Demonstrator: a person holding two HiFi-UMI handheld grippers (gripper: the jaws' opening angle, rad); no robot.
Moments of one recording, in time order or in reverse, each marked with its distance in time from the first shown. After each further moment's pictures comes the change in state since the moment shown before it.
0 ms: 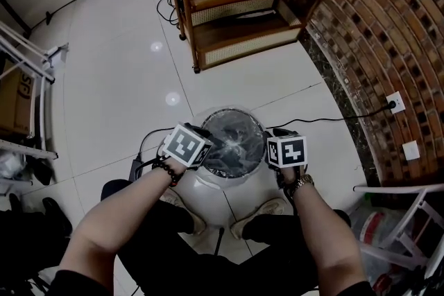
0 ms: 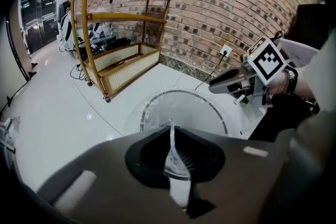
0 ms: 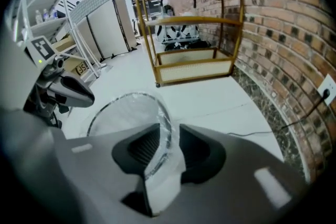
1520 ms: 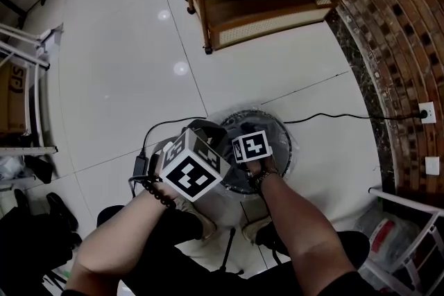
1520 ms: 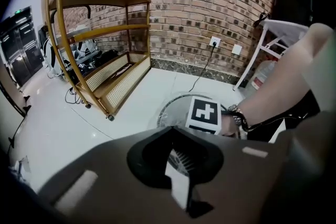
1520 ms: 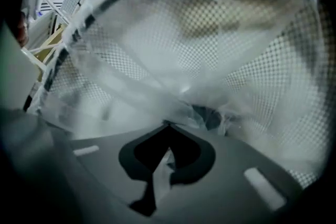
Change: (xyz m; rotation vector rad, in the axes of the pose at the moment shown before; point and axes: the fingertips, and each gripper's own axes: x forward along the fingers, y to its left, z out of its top) left arm -0.005 0.015 0.021 0.222 0.022 -0.031; right arm 0.182 0.124 -0.071 0.035 0.356 0.227
